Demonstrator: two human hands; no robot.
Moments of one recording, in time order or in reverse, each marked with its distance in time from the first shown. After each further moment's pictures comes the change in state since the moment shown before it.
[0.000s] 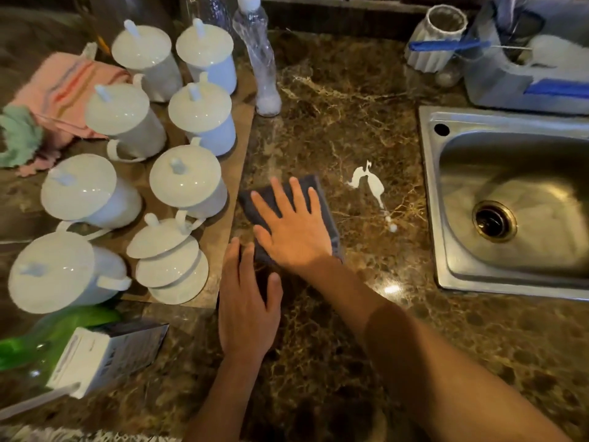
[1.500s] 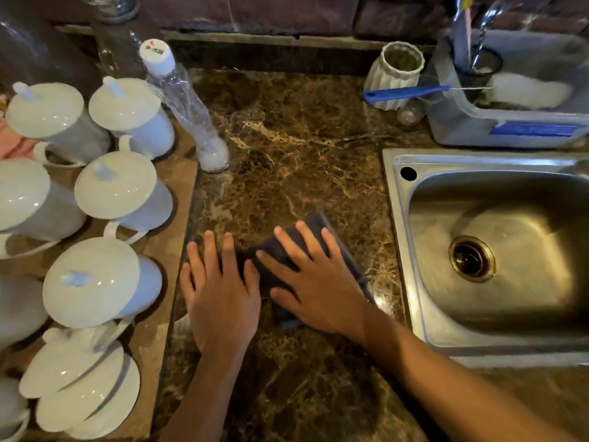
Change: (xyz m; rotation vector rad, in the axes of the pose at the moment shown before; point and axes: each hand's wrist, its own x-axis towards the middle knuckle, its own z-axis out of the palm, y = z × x) left_hand 0.131 0.058 0.048 0.409 -0.074 0.025; right_hand -0.008 0.120 -0.019 -0.012 -0.005 -0.127
